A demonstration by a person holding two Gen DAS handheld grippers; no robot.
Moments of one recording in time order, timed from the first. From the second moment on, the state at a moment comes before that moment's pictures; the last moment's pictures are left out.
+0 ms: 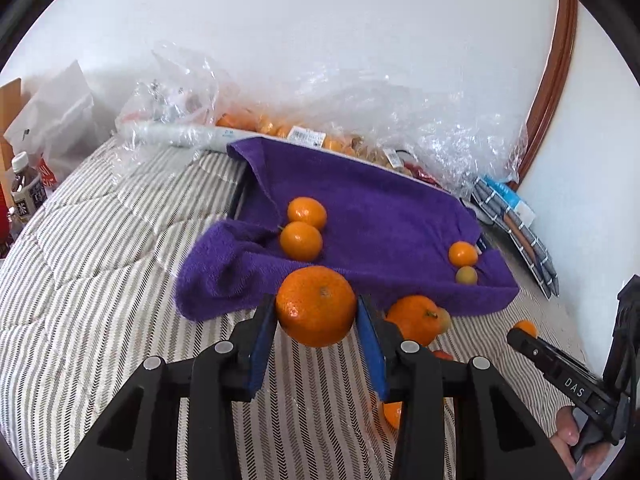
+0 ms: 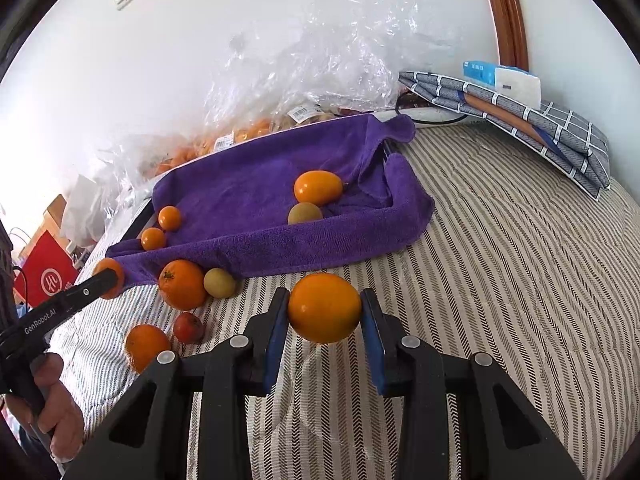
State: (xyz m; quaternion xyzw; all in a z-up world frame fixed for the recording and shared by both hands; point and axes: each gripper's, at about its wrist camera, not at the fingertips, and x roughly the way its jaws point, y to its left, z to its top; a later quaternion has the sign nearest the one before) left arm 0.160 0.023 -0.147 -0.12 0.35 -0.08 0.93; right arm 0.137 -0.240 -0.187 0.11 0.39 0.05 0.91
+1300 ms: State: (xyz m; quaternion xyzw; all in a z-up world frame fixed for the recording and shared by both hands) left arm 0.250 0.019 -0.129 -0.14 0.35 -0.05 0.92; right arm 0.280 -0.236 -0.162 0.06 0.36 0.09 0.93
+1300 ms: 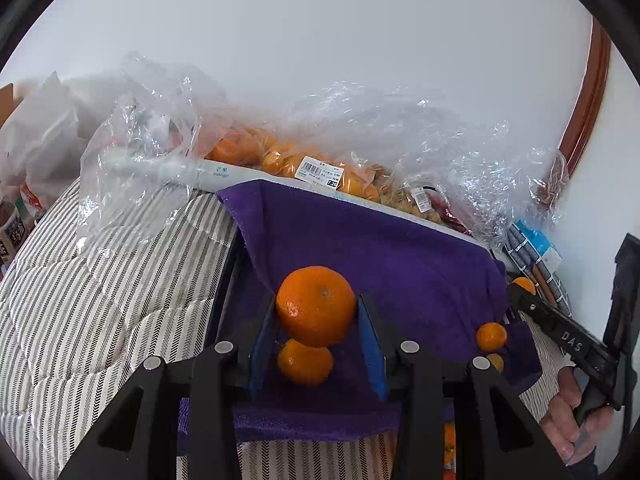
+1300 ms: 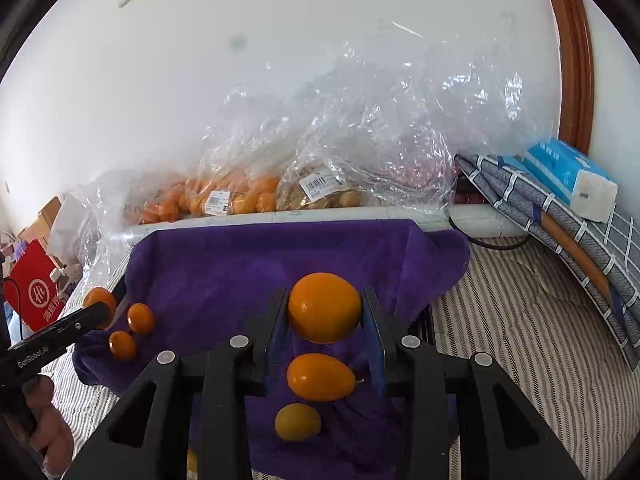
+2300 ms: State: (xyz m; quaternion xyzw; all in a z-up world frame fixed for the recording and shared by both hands) left arm 0.247 -0.015 -0.141 -0.10 0.36 -0.10 0.92; right arm 0.261 -0.261 -0.158 0.08 0.34 0.05 0.94
